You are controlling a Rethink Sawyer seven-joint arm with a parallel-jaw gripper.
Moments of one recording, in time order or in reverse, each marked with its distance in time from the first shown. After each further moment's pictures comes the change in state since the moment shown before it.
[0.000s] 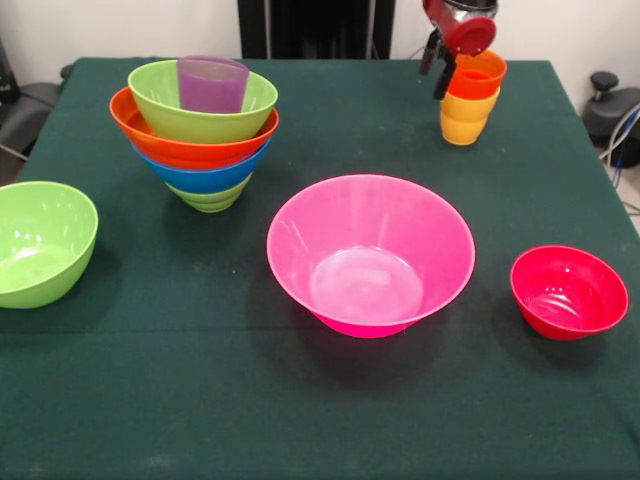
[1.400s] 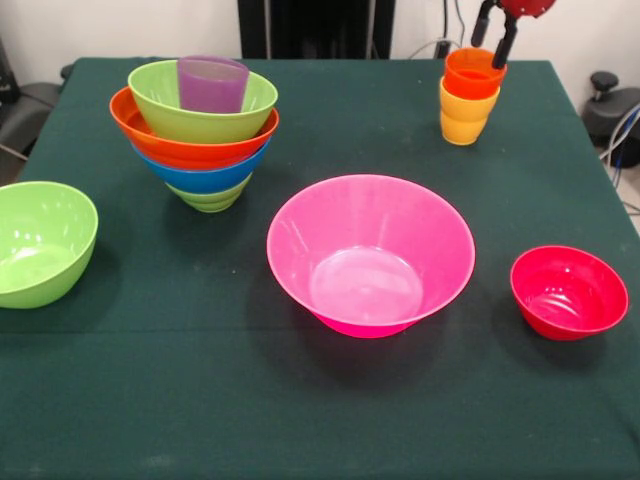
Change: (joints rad) arm 0.073 -0.108 0.006 0.012 -0.001 0.056 0.000
